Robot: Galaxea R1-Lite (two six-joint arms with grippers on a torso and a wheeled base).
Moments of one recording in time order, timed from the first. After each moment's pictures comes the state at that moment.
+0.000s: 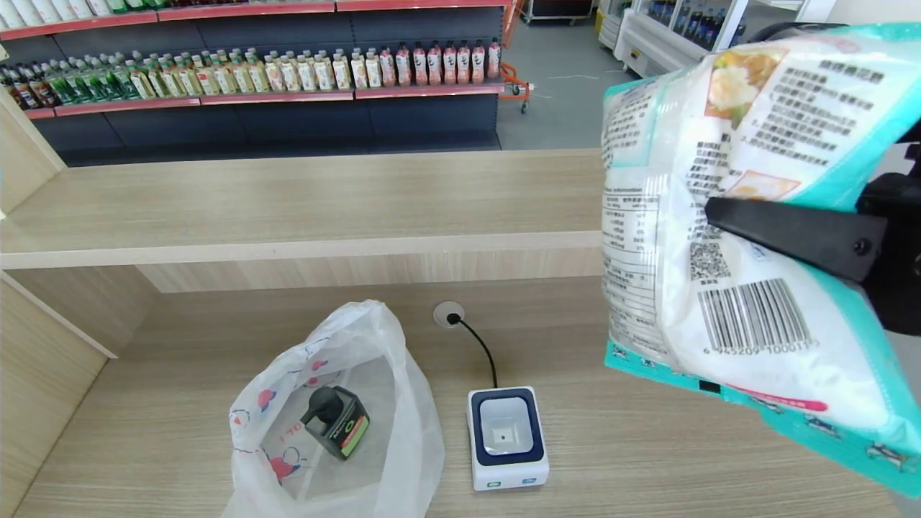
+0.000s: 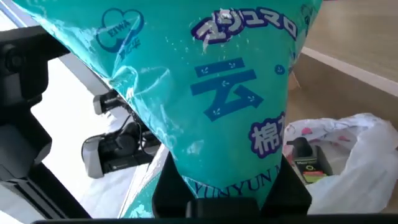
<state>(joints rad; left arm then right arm) -0.01 0.00 0.00 0.00 -0.02 -0.01 0.45 1.42 -0.68 -1.25 1.08 0.68</state>
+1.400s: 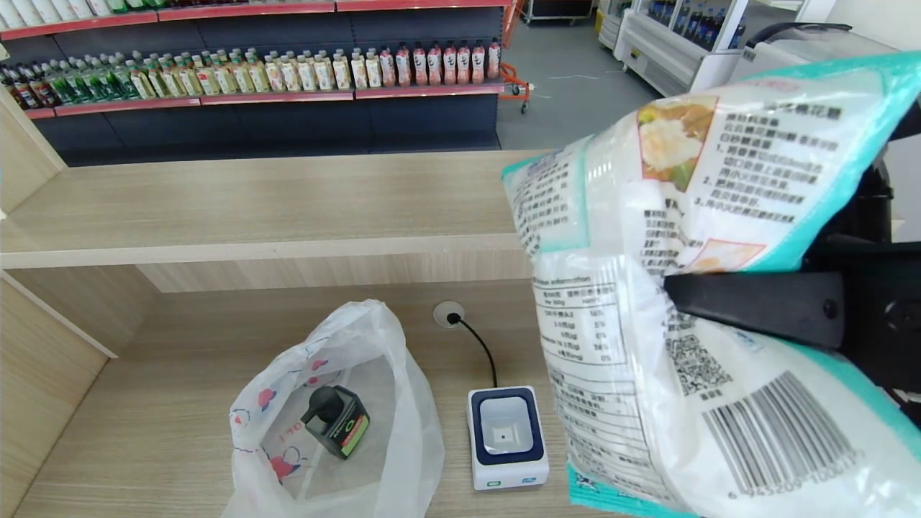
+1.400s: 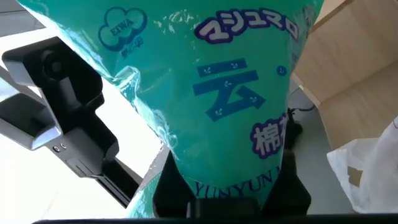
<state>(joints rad) 0.00 0.00 0.00 0.00 -0.02 -0.01 0.63 1.56 -0.63 -1.57 1.12 1.06</state>
